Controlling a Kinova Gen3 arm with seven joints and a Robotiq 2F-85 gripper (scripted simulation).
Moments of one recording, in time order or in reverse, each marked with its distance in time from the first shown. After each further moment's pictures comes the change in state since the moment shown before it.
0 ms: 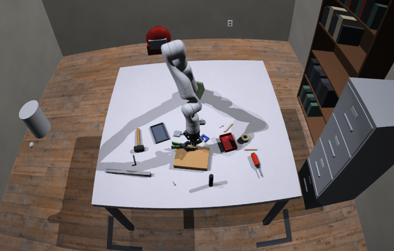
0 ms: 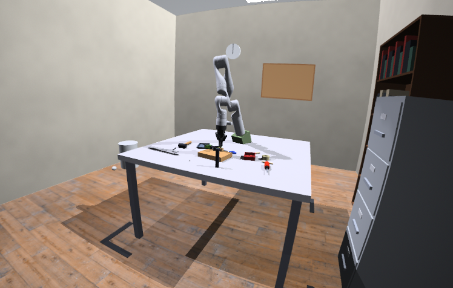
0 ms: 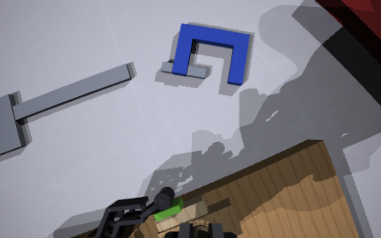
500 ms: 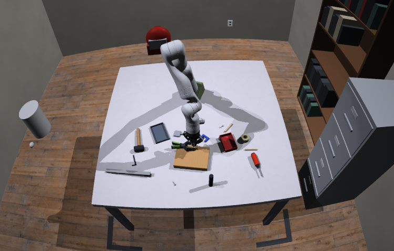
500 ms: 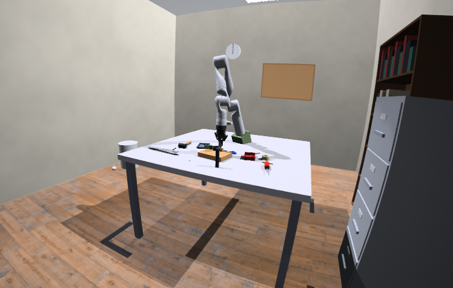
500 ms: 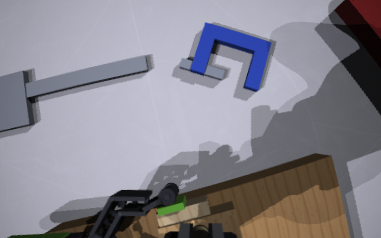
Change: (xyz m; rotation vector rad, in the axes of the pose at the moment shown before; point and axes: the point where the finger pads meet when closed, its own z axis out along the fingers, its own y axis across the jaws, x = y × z) arm 0.000 0.000 0.000 0.000 0.000 -0.126
